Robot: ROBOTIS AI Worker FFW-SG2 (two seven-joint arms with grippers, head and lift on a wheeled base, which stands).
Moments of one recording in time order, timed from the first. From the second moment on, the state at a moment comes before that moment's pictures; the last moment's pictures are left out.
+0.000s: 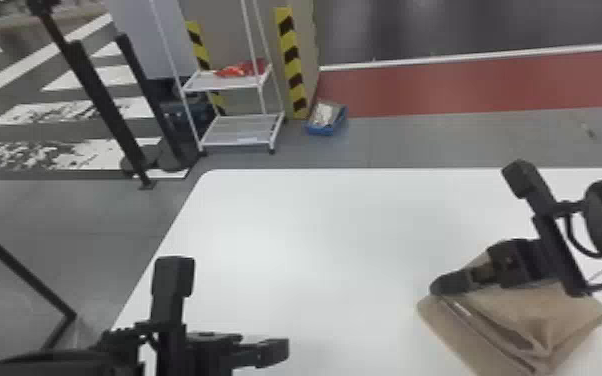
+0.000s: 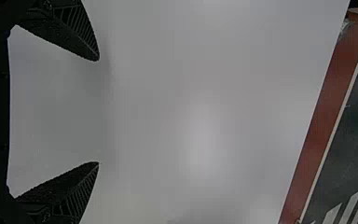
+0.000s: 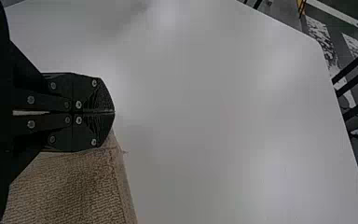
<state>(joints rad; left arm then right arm) 0.33 0.06 0.26 -2.44 0.04 1.52 -0.52 -0.46 -0.13 0.25 -1.55 0.05 1.57 1.00</state>
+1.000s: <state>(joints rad) 0.32 0.05 0.23 -2.45 0.03 1.54 -0.51 -0.30 -0.31 0.23 -1.78 0.05 1.57 1.24</state>
